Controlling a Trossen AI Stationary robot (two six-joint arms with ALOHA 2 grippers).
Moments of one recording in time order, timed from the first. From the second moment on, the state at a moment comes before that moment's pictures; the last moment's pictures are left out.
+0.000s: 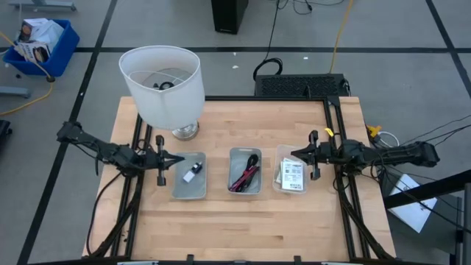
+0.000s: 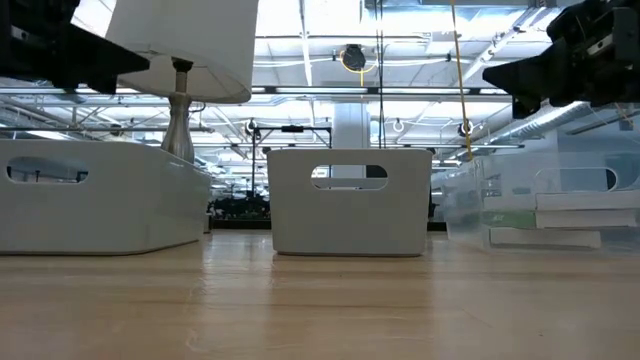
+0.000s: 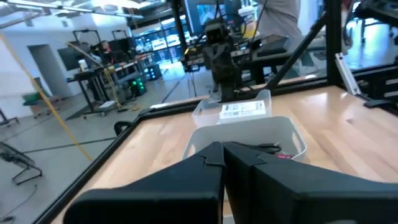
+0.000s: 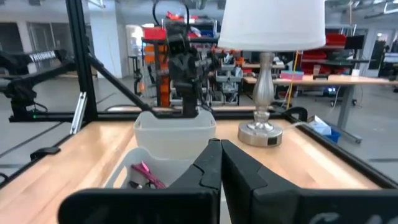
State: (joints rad) left arm -0.42 0.26 0.10 0.14 -0.50 0.21; right arm 0.02 0.29 0.02 0.34 0.08 -0.01
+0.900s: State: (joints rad) left arm -0.42 0.07 0.01 0.14 -0.49 0.28; right arm 0.02 0.29 0.01 0.39 0.02 0.04
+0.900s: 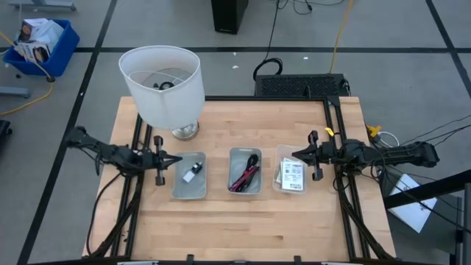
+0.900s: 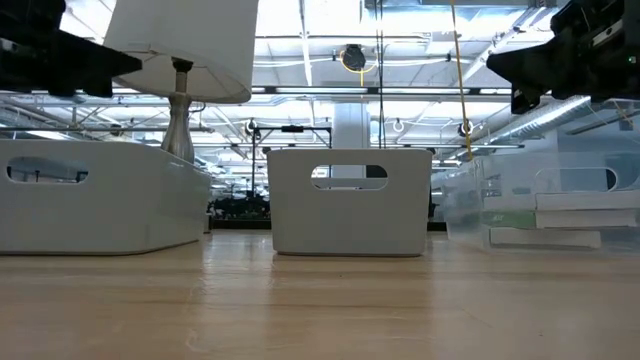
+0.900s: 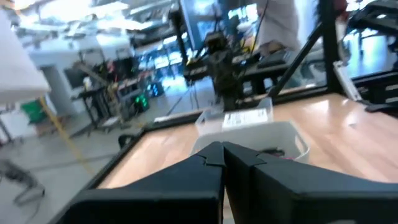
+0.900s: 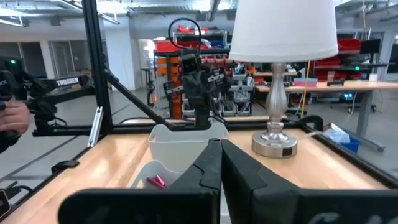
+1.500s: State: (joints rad) left arm -0.07 0.00 0.01 0.04 -0.12 0.23; right arm -0.10 0.29 0.01 0.40 -0.11 0.02
